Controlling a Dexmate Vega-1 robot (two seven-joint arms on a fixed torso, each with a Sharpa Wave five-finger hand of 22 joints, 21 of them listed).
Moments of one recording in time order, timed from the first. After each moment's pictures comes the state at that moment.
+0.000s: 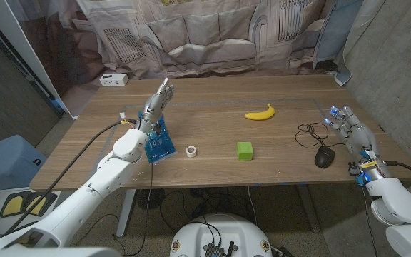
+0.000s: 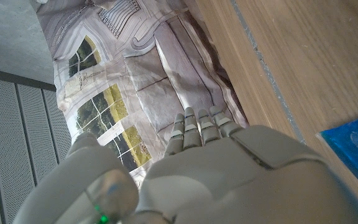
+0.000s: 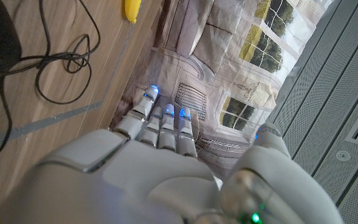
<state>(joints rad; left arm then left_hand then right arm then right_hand) 0.95 0.59 0.35 -1.54 -0.51 -0.31 0.10 0.26 0.01 0.08 0.06 0.21 0.19 0.12 0.19 0.17 0.20 0.09 0.22 0.20 0.11 0.08 0.20 0.17 0.02 0.05 0.28 0.17 -1.62 -0.65 0.15 -1.77 0.54 0.57 -0.08 0.28 0.01 0.18 -0.09 0.18 0.27 0.08 0.21 0.19 0.24 0.12 0.22 0.19 0.14 0.05 0.24 0.22 0.37 -0.01 0.24 0.17</state>
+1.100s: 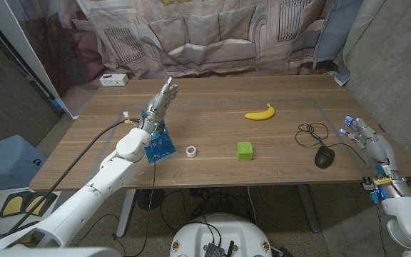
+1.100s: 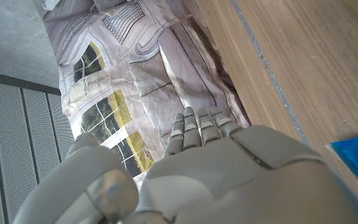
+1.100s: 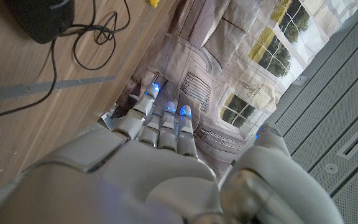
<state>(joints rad) 0.95 0.59 0.37 -1.57 -0.49 -0.30 0.11 0.26 0.01 0.08 0.06 0.21 0.19 0.11 0.19 0.17 0.22 0.09 0.22 0.20 0.11 0.07 0.20 0.18 0.02 0.05 0.27 0.17 -1.74 -0.54 0.27 -1.82 0.34 0.59 -0.14 0.27 0.01 0.18 -0.09 0.19 0.31 0.06 0.21 0.19 0.28 0.10 0.22 0.19 0.16 0.04 0.24 0.21 0.39 -0.01 0.23 0.17</state>
